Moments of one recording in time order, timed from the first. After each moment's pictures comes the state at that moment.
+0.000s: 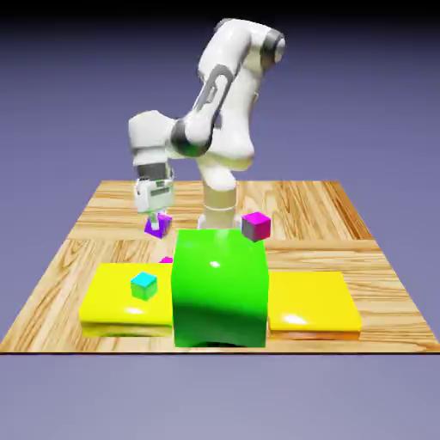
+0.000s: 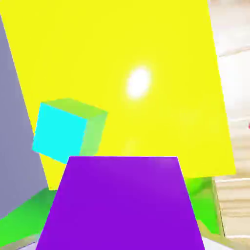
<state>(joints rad) -0.91 -0.46 0.27 -2.92 0.82 2.46 1.53</state>
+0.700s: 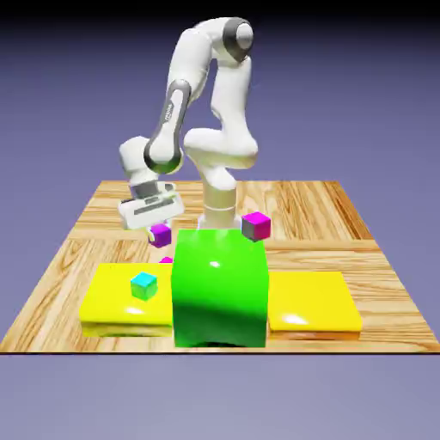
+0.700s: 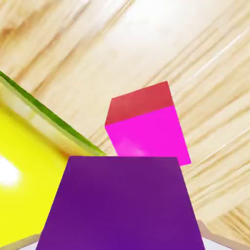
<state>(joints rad) -0.42 -0.39 -0.43 -3.05 0.76 2.62 1.65</state>
